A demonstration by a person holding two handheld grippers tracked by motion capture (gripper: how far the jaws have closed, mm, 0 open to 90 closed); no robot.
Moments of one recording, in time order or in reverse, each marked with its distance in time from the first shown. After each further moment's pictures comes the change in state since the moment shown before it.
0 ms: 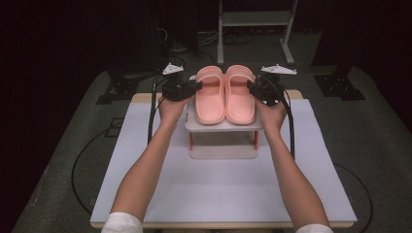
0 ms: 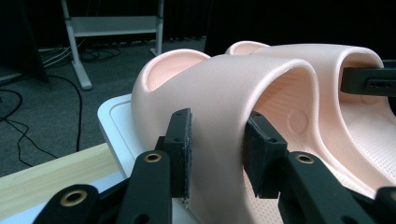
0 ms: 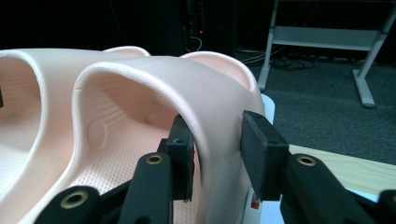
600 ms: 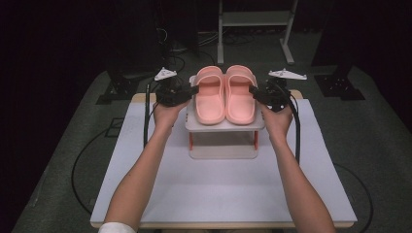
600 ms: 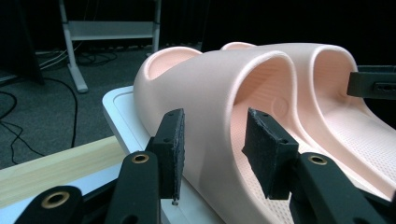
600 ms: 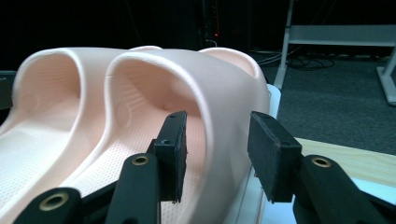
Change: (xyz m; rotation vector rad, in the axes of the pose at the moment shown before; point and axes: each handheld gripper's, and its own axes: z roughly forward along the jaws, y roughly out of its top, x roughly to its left) left arm -0.002 -0.010 -0.023 -0.036 -0.020 -0.016; right arm -0.007 -0.009 -0.022 -0.014 0.076 0.031
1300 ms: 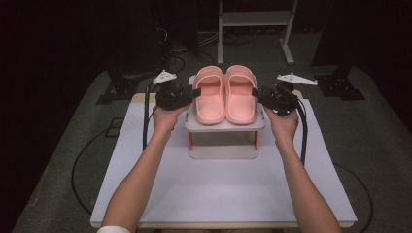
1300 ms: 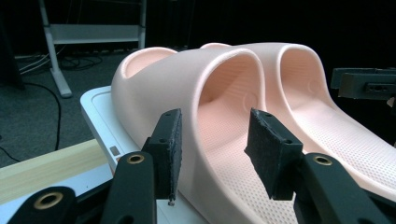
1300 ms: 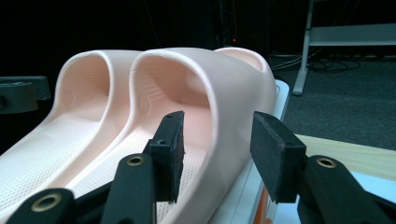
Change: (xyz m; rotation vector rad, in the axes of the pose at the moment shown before) left arm -0.009 -0.004 -0.008 -0.017 -0.058 0.007; right arm -0.010 -0.008 -0.020 -0.027 0.089 0.035
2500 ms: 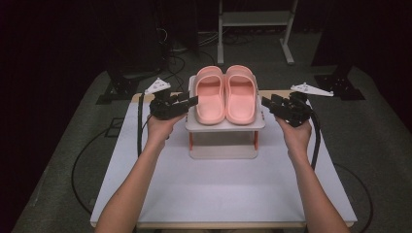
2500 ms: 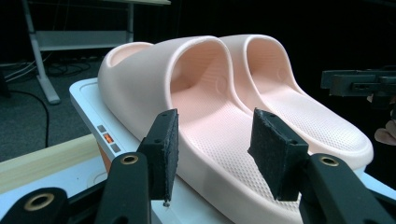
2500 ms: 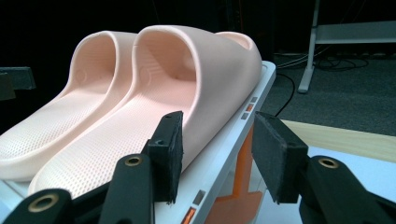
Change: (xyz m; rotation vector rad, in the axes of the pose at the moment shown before) left arm -0.009 -0.015 -0.029 -0.019 -0.050 0.023; right arm -0.017 -0.020 -0.032 -0.003 0.034 -0.002
